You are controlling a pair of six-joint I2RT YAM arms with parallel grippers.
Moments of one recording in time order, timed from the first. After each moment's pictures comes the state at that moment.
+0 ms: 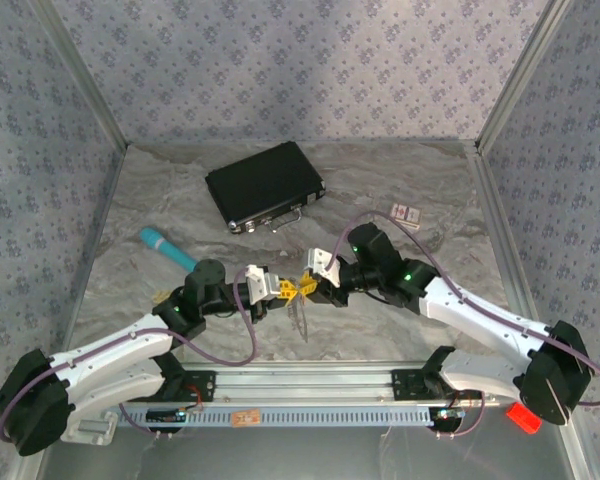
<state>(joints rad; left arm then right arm) -0.83 0.90 0.38 0.30 0.53 0.22 0.80 1.12 0.79 -0.27 -0.60 -0.40</state>
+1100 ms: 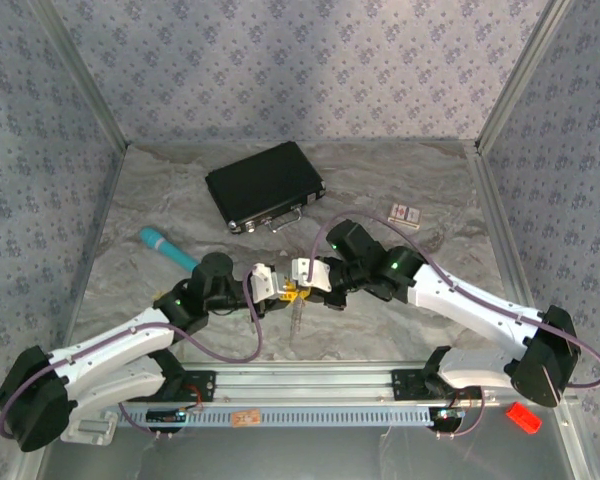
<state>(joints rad) -0.83 0.93 0.46 0.12 0.51 0.31 0.89 1.22 1.00 -0.61 -0.42 -0.62</state>
